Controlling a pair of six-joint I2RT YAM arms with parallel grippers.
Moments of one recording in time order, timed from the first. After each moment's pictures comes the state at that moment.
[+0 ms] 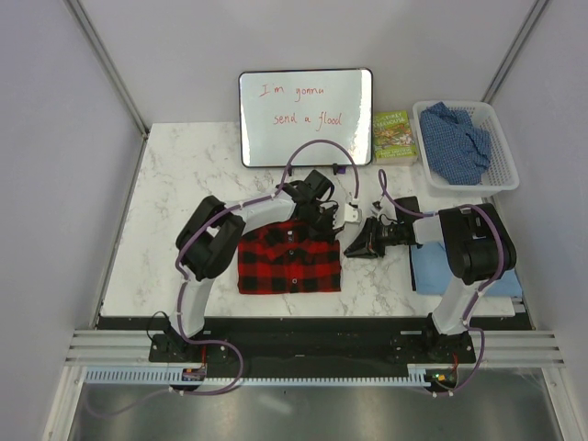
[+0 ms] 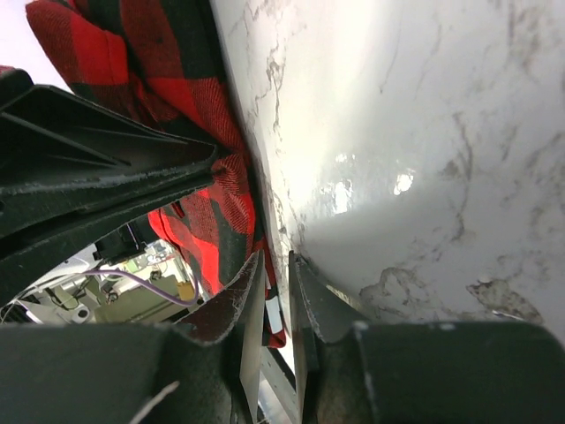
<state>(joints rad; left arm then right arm) -0.75 2.10 1.50 -0.49 0.61 0.78 0.13 1.83 0.70 0.05 -0.94 0.57</state>
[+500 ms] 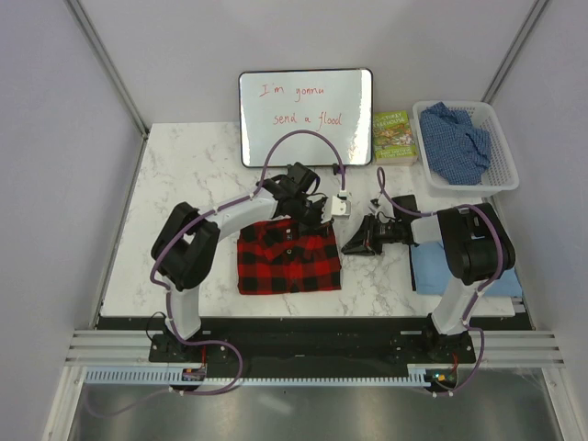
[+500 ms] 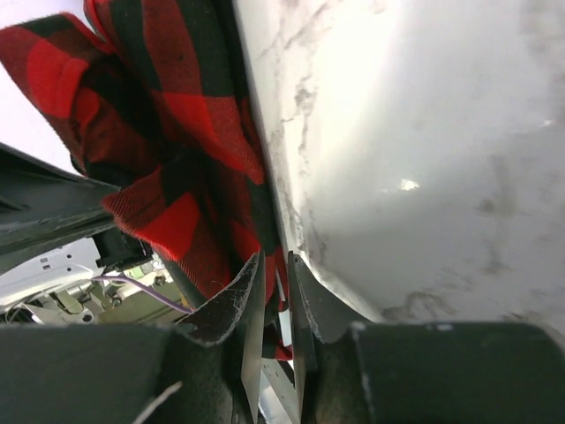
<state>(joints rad) -0.70 1.93 1.40 -0.48 0.65 0.80 0.15 1.83 0.71 0.09 -0.94 0.61</state>
